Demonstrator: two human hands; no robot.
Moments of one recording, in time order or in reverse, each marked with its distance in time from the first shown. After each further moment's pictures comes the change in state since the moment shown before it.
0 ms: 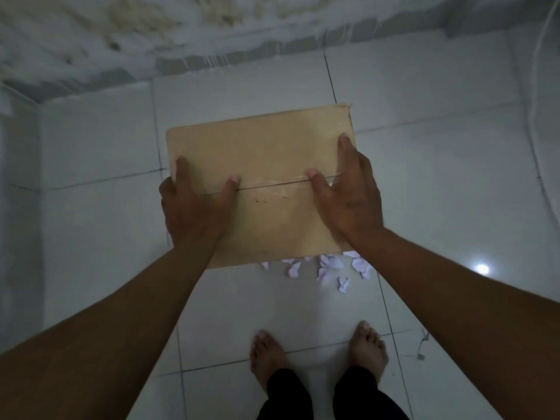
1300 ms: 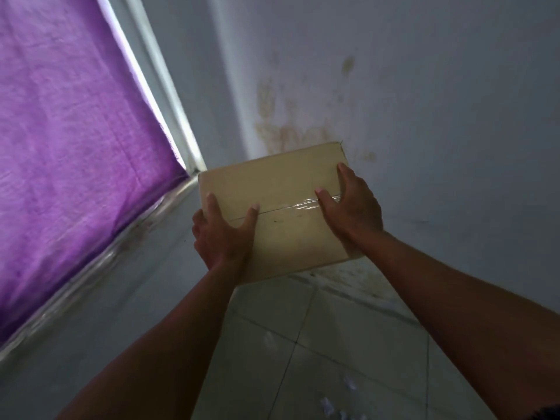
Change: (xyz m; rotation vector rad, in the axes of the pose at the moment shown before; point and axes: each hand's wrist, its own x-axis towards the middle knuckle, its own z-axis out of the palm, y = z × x) left_hand 0.046 0.220 -0.646 -0.193 0.749 -0.147; right_hand 0.016 -0.702 -0.271 0.061 -0.049 -0.771
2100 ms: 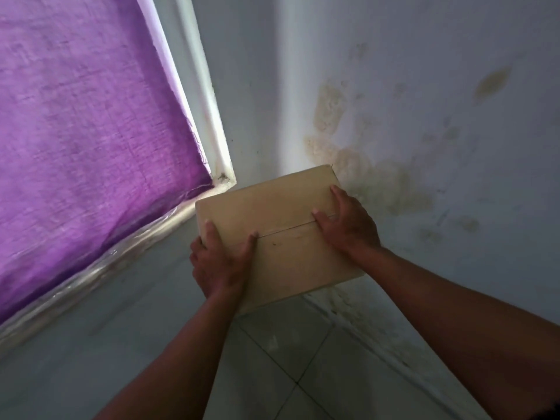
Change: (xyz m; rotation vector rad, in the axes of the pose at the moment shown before) left_hand 0.129 -0.050 0.104 0.100 0.076 -0.285; right_hand 0.188 0.003 0.180 -0.060 -0.333 -0.168
